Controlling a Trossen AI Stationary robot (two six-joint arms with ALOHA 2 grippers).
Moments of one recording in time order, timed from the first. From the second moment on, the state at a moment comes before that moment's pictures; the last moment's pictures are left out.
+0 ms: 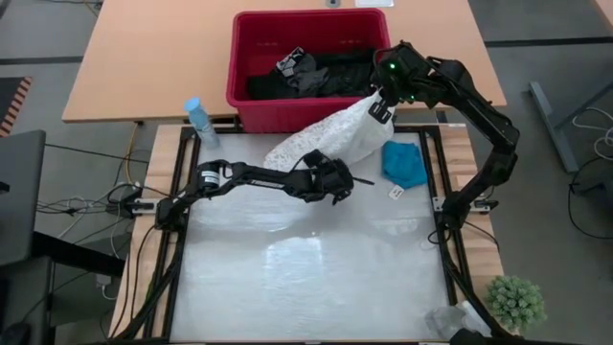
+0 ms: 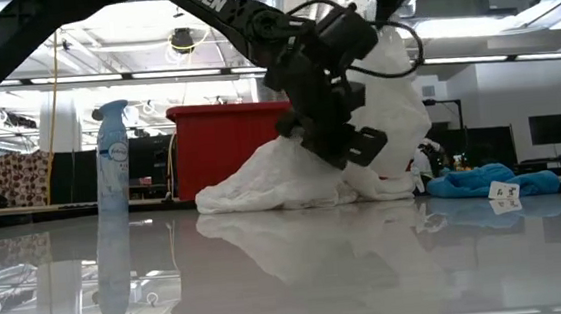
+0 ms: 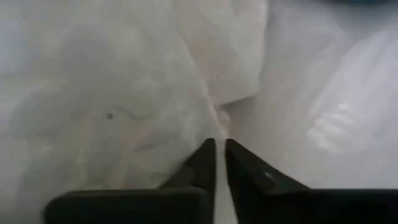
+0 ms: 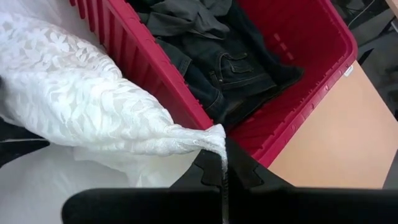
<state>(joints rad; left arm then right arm) 0.13 2.30 1.74 -0.27 -0.75 -0.15 -0.60 1.56 2.03 -1.31 0.42 -0.21</state>
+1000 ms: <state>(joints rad) 0.36 1.69 1.82 -0.83 -1.09 0.58 -0.71 1.56 2.03 -1.31 0.42 -0.23</state>
